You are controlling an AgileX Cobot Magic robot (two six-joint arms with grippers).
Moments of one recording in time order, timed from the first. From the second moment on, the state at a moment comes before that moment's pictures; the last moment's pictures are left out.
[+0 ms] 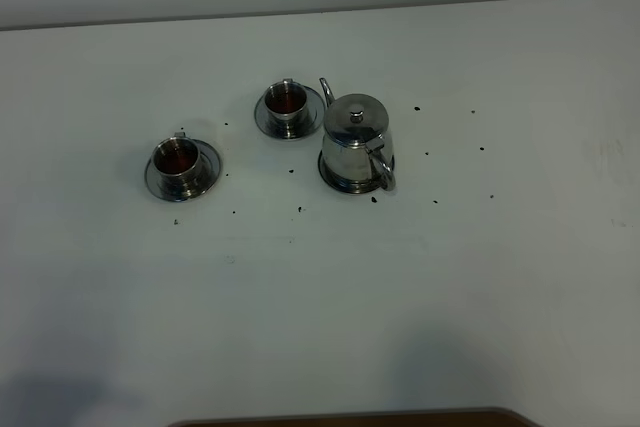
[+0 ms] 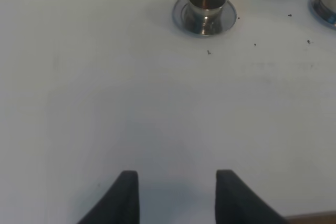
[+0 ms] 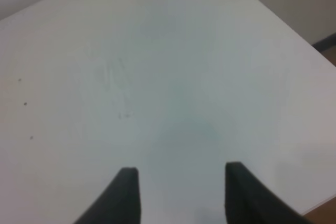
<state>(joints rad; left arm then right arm) -0.09 0.00 -0.46 0.01 1.06 -0.01 -0.16 -0.01 -0.52 -0.04 1.12 0.21</state>
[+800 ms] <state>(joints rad) -0.09 0.00 -0.46 0.01 1.06 -0.01 -0.16 -0.01 -0.52 -0.01 1.12 0.20</state>
